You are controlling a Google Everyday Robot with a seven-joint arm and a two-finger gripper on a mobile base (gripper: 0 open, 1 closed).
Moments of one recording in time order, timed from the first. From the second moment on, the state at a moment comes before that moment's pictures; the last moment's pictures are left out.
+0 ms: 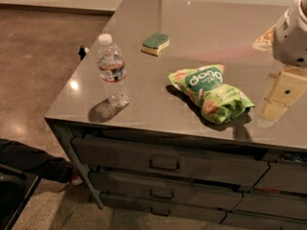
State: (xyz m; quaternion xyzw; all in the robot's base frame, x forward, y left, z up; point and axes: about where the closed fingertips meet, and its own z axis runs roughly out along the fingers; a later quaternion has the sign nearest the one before) arm 0.438 -0.216 0.977 -0.60 0.78 -0.04 0.16
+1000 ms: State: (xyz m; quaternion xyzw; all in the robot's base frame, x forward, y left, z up) arm 0.470 -0.199 0.962 -0.58 0.79 0.01 0.19
